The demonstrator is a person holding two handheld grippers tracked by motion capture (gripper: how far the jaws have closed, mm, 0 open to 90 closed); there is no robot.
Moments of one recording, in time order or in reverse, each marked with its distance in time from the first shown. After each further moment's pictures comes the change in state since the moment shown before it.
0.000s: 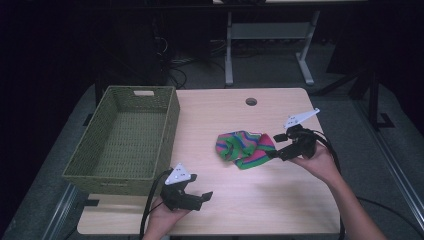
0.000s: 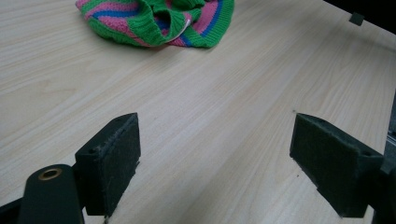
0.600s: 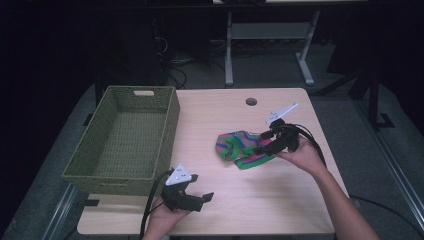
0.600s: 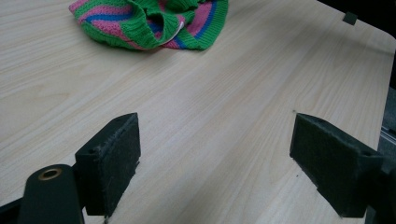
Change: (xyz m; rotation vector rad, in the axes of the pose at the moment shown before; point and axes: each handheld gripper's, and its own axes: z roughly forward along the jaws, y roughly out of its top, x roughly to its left) left arm -0.002 0.001 0.001 0.007 -0.013 0.014; right arm 0.000 0.030 0.037 0.077 0.042 -0.019
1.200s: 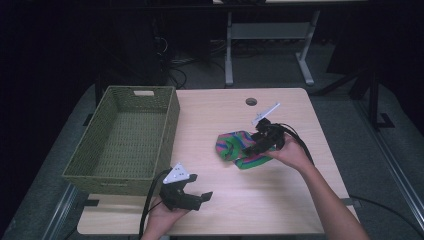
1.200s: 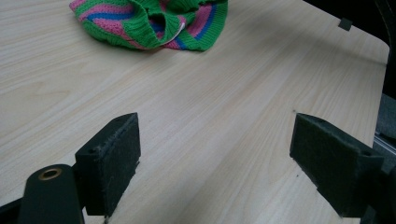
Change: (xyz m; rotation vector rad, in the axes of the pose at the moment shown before) left arm 0.004 0.000 -0.002 -0.006 -0.017 -0.019; right arm -0.005 0.016 0.039 0.080 0.013 0.007
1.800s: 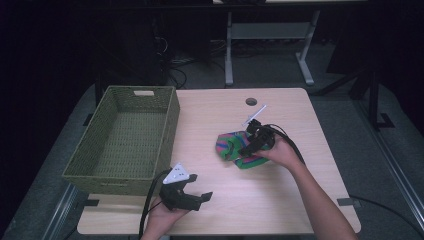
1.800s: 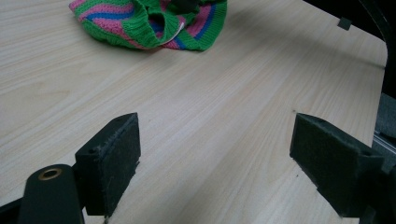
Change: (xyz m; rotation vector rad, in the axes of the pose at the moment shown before) left arm -0.001 0.000 0.000 -0.004 -0.005 0.000; right arm -0.009 0.008 0.035 0.109 -0.075 0.028
